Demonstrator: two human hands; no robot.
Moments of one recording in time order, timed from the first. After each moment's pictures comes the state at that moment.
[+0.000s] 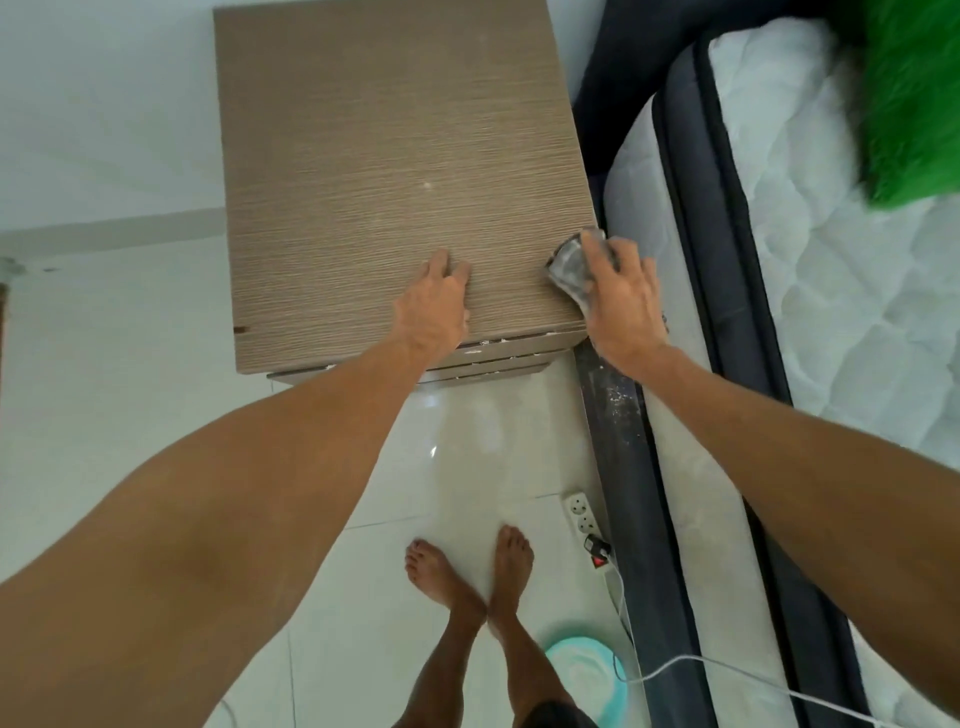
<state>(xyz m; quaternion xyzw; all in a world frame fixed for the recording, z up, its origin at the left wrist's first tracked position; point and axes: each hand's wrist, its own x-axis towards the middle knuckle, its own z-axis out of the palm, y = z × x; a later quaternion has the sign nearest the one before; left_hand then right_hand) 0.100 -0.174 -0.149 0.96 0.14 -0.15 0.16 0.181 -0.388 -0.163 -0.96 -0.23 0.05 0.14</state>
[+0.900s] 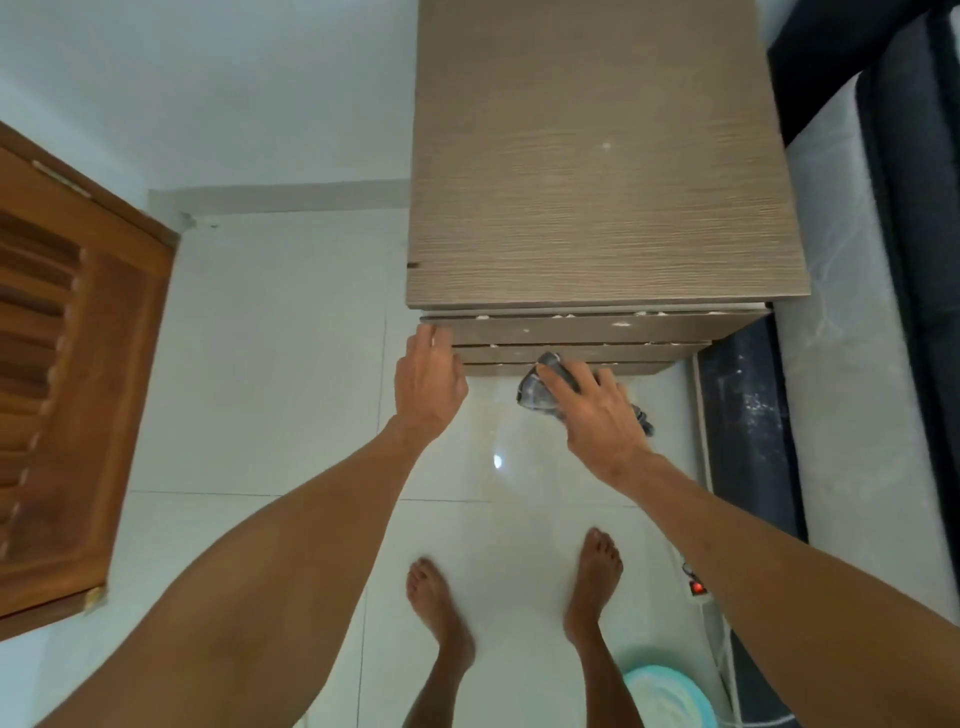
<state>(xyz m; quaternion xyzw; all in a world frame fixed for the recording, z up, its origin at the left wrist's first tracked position) -0.105 -0.085 -0.199 0.93 0.30 -0.04 0.18 -0.029 -0.288 -0.217 -0.89 -0.41 0.14 0.13</state>
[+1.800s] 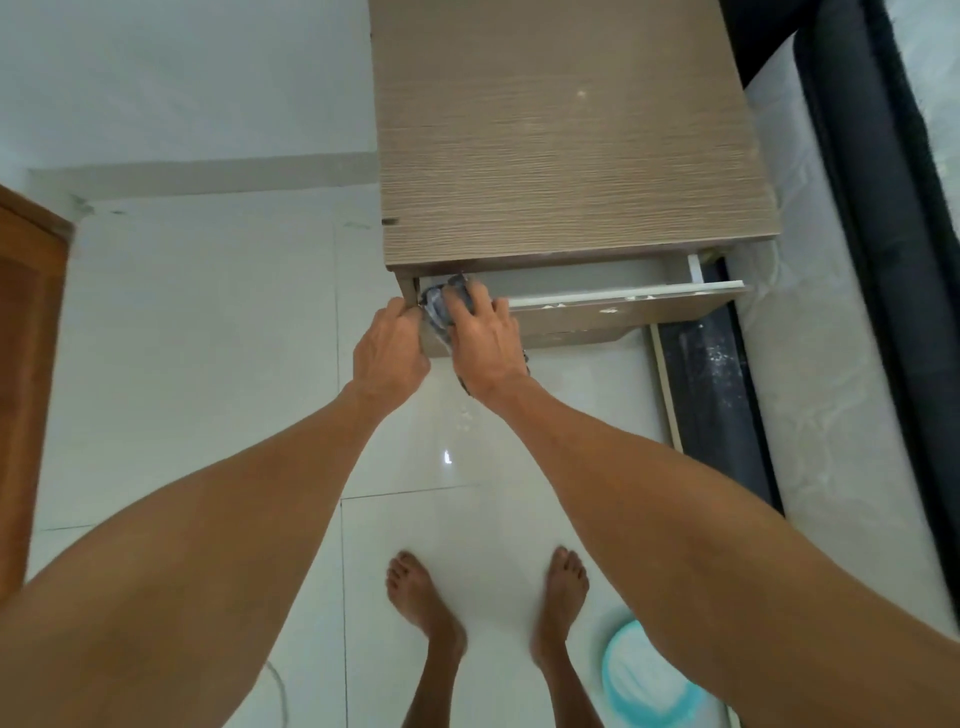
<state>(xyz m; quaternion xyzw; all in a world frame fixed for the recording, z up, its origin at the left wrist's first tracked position) -0.125 -0.047 -0.213 0.95 0.22 -0.08 0.21 -0.065 -0.156 -0.233 -0.93 -0.30 0.12 0.18</state>
